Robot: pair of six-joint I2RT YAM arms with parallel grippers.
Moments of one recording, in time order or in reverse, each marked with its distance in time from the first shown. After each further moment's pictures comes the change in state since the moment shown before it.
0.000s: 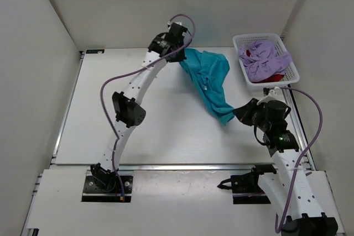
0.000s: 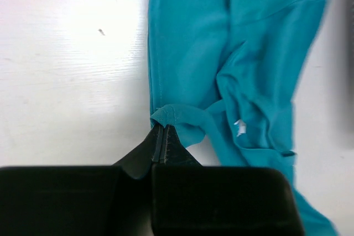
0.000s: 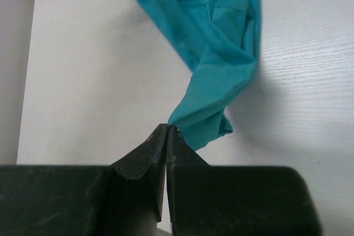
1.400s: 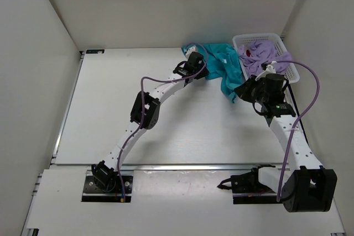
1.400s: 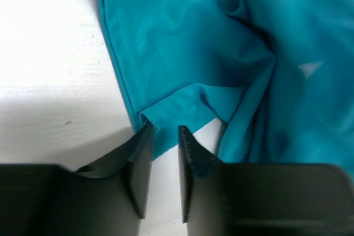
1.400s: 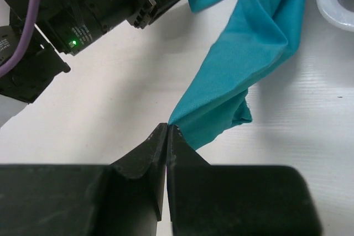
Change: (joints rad) left arm -0.077 0.262 -0.248 0.765 0.153 -0.344; right arm -0.028 0.412 0.268 0.109 0.017 -0.097
